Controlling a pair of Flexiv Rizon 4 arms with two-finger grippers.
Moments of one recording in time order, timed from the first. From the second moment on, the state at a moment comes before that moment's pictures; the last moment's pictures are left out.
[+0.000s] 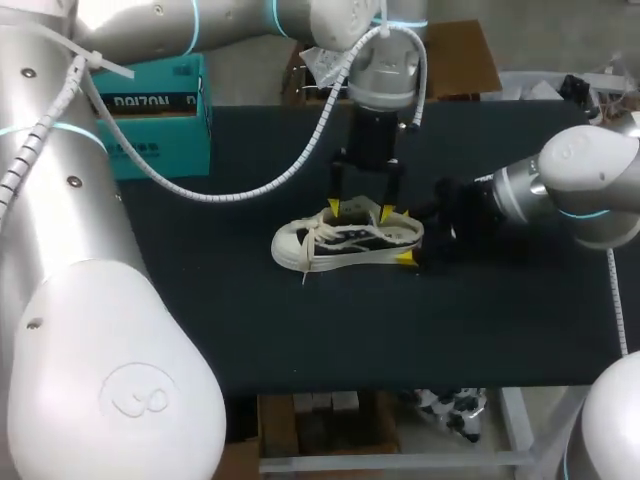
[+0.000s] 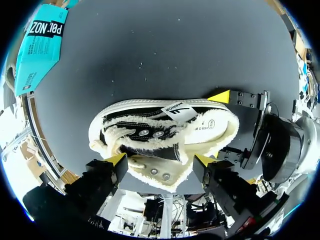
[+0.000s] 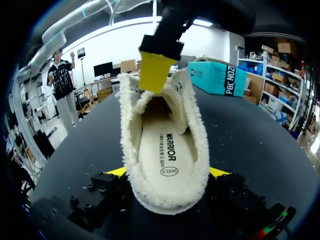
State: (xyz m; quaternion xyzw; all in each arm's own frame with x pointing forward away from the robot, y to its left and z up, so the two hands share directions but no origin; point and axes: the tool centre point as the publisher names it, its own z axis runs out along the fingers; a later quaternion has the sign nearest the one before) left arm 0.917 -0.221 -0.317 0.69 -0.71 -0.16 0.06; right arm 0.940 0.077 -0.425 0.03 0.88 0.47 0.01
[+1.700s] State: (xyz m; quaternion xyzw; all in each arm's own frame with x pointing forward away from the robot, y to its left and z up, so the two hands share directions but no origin) left arm 0.884 -0.127 -0.291 0.79 -0.59 -0.14 0.05; right arm 0.940 0.079 -0.424 0.02 0.88 0.47 0.01
